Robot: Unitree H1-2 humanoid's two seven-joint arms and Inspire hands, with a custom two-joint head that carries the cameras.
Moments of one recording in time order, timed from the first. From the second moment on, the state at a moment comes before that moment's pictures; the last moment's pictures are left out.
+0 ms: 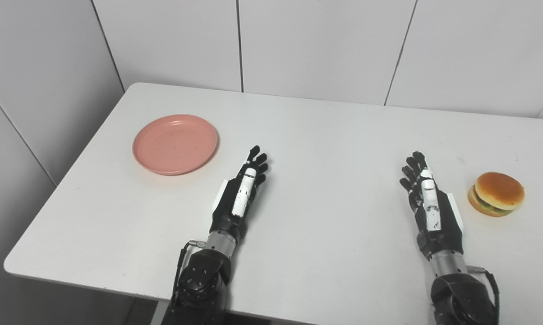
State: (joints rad) left arm -0.11 -0.07 -0.06 0.09 -0.08 0.02 -0.04; right arm -0.20 -0.08 -0.04 0.16 0.15 -0.09 0.14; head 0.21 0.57
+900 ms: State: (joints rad) left arm -0.16 -0.09 -0.07 0.16 -0.04 -0.02 -0.02; right arm -0.23 -0.11 -0.06 0.23 0.20 -0.17 0.18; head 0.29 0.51
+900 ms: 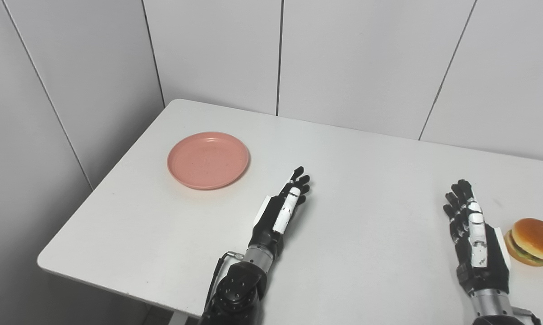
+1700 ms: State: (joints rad) left arm -0.16 -0.08 -0.07 0.11 -0.04 0.01 -0.02; right arm -0.24 -0.11 -0.06 0.23 0.20 -0.17 0.18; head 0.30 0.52
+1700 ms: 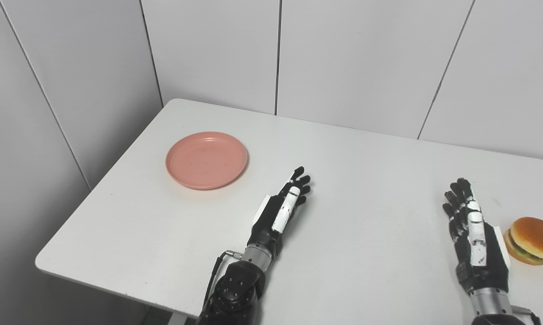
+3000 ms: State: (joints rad) left arm -0.39 0.06 0.14 -0.10 -0.09 0.15 0.00; right arm -0.25 -0.11 -0.06 0.25 0.21 -0.17 0.18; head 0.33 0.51
